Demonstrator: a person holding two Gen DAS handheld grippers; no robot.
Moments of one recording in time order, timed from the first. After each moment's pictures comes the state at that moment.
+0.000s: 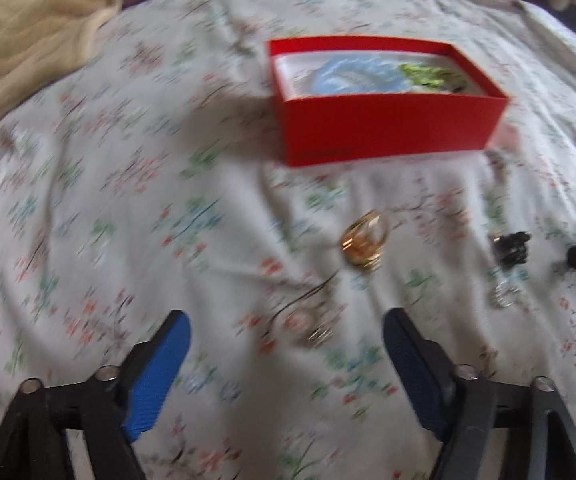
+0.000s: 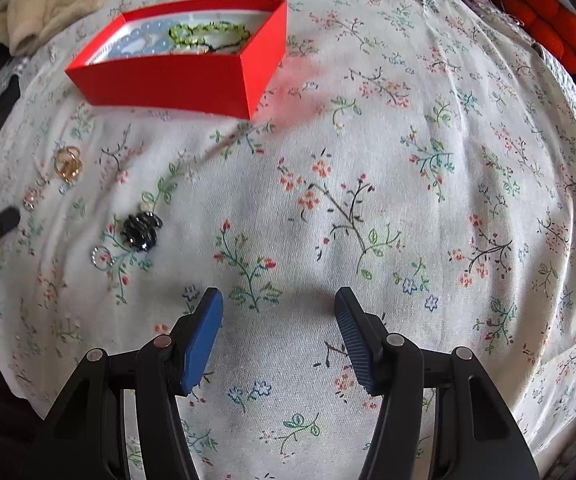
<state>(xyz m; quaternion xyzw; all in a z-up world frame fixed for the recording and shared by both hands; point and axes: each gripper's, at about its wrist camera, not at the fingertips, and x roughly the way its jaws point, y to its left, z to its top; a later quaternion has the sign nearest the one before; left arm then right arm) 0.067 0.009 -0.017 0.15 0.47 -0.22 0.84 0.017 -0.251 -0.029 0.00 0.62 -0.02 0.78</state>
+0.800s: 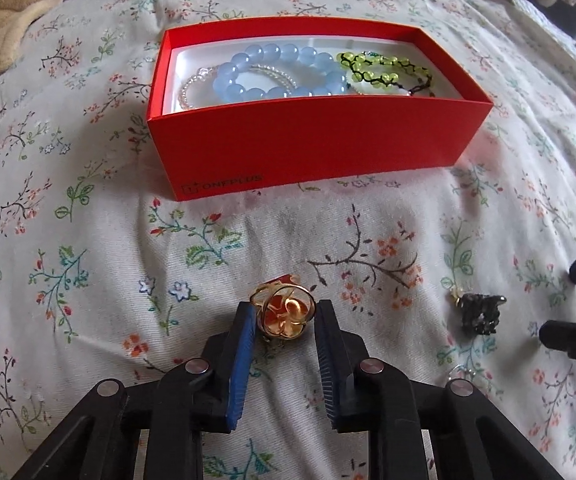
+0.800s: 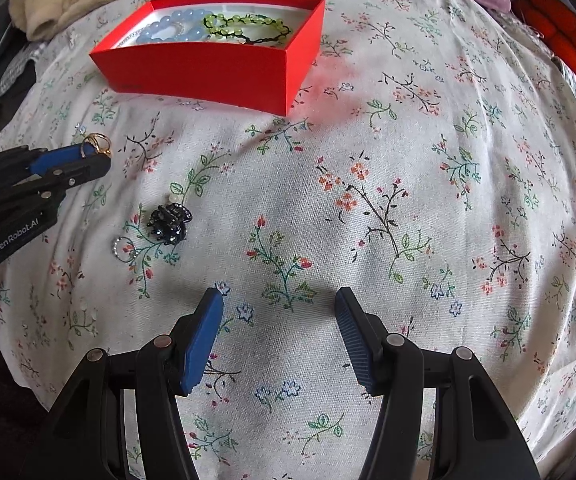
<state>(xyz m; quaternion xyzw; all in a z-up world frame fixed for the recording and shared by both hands) 0.089 -0.049 -0.041 0.12 0.50 -0.25 0.82 0.010 -0.219 -0.029 -0.01 0.62 0.01 0.78</state>
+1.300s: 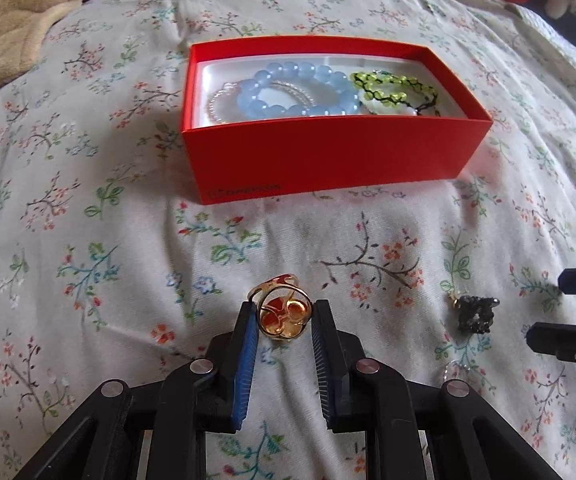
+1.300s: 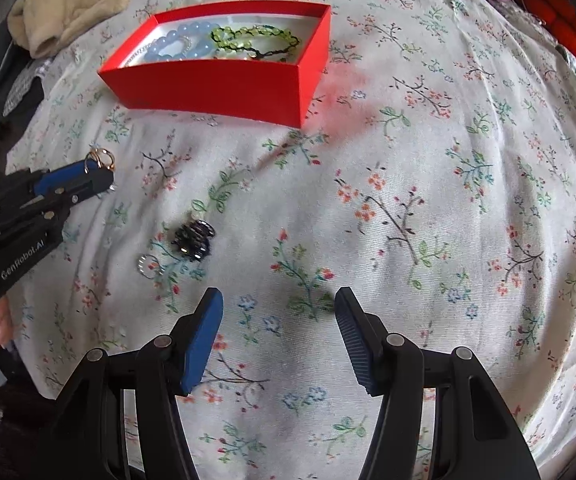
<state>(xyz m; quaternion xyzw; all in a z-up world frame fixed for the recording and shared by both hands) 0.084 -0.037 -0.027 0.11 0.49 -0.23 0.83 0.025 -0.224 -0.020 0.03 0.62 0.03 0.78</state>
